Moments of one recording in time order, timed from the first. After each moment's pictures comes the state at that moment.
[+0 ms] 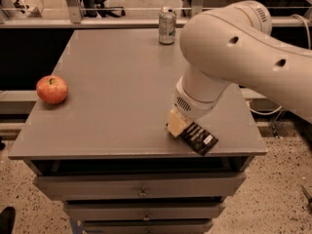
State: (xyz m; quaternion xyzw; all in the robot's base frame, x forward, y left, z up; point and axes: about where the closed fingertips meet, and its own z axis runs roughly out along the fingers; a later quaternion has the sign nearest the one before) arm 0.477 -0.085 0.829 -0.35 0.93 0.01 0.13
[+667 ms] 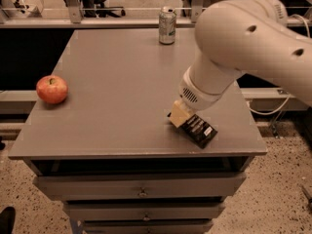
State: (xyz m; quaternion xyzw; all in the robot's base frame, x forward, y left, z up) arm 0.492 -0.086 0.841 -0.35 0.92 0.04 0.16
